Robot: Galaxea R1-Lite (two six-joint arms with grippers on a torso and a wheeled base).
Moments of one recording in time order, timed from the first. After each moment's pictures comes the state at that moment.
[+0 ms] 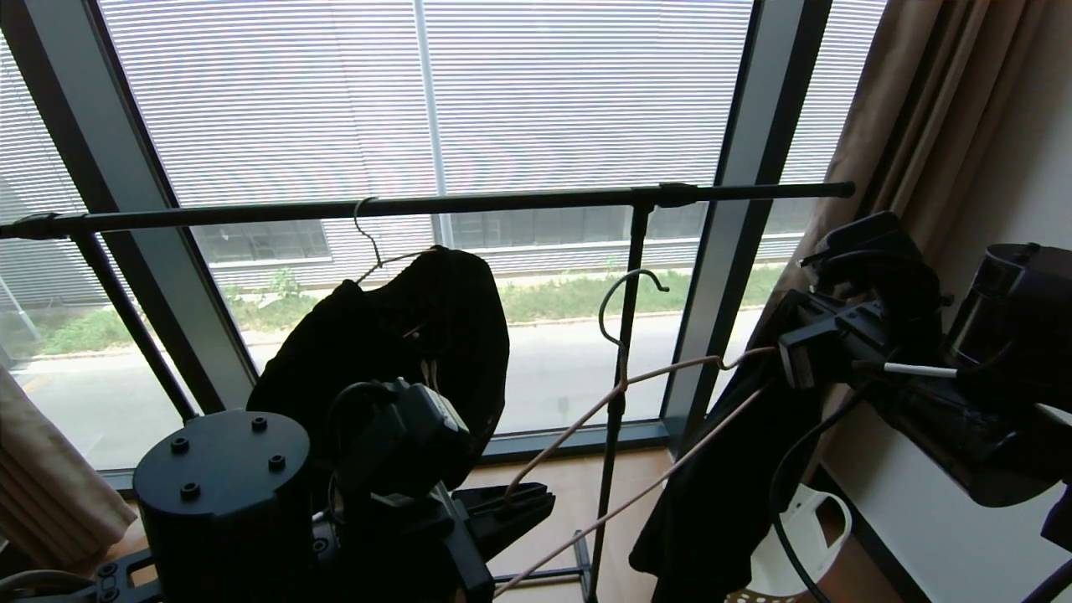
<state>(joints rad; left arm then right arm) -0.83 1.61 -0.40 -0.95 -0.19 0.01 0.55 1.56 -0.64 -0.79 -0.58 -0.33</state>
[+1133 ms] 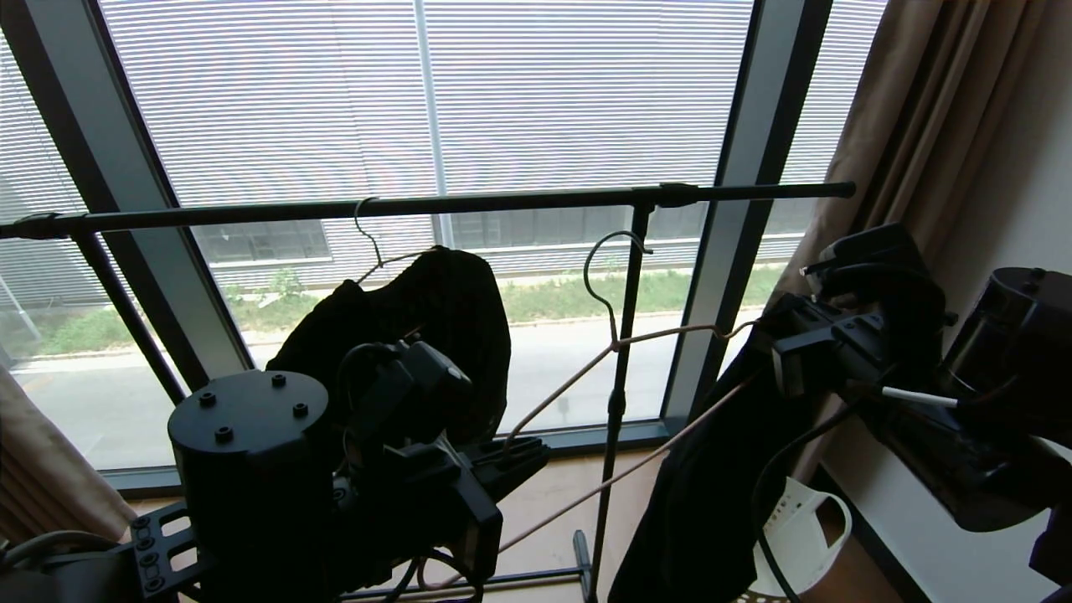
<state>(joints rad) -0.77 1.65 -0.47 -0.95 -0.16 0.00 0.60 1.58 -0.58 -0.94 -0.62 -0.29</state>
